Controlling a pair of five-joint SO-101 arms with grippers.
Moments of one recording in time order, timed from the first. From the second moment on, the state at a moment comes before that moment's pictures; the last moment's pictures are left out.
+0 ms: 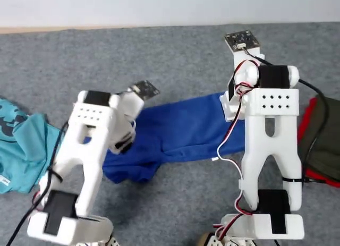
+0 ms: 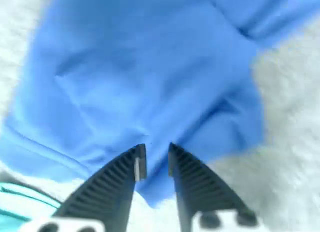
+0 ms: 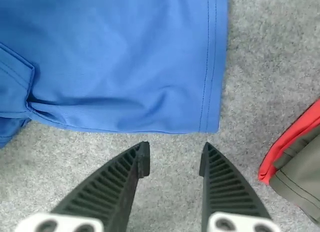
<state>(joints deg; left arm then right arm) 6.9 -4.8 21.3 89.6 -29.6 -3.2 -4.5 -12.0 100.6 12.2</state>
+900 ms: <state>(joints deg) 15.3 -2.2 43.0 70.4 -32.0 -3.2 -4.4 -12.0 100.6 12.2</state>
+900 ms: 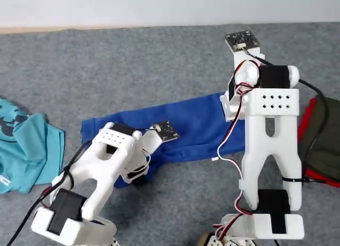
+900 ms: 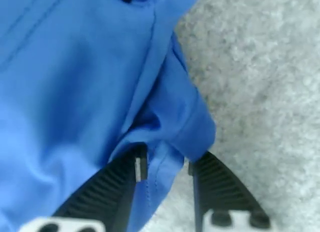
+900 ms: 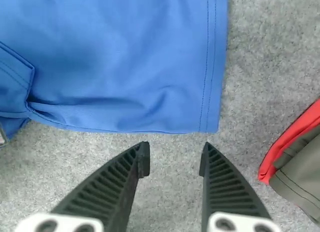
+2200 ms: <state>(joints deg) 11.8 10.9 13.1 82.6 -32.0 -3.2 -4.4 -12.0 100.6 12.2</state>
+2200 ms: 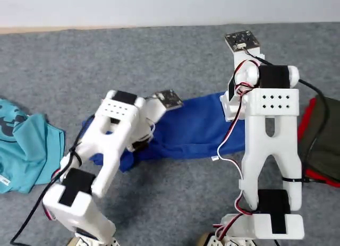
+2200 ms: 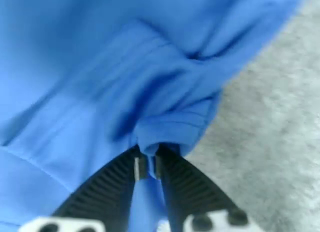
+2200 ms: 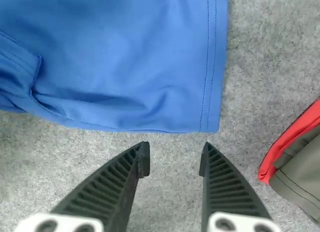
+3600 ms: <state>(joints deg) 6.2 28.1 -3.6 80.0 -32.2 -3.2 -4.4 -12.0 100.6 12.2</state>
